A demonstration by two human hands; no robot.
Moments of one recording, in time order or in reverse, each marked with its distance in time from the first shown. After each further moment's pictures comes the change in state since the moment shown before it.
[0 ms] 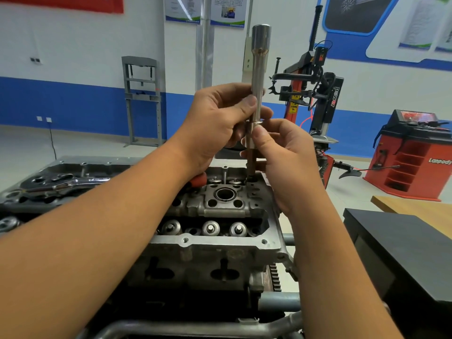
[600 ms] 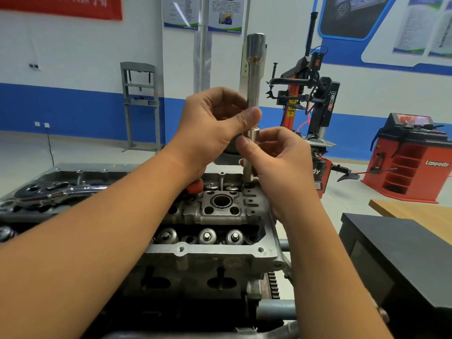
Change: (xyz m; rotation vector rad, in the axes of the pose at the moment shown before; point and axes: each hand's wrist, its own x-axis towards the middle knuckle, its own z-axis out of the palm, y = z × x) left_hand 0.001 -0.003 0.001 0.099 0.074 0.095; right_hand -0.001 0.004 -0.001 -0.110 0.063 -0.041
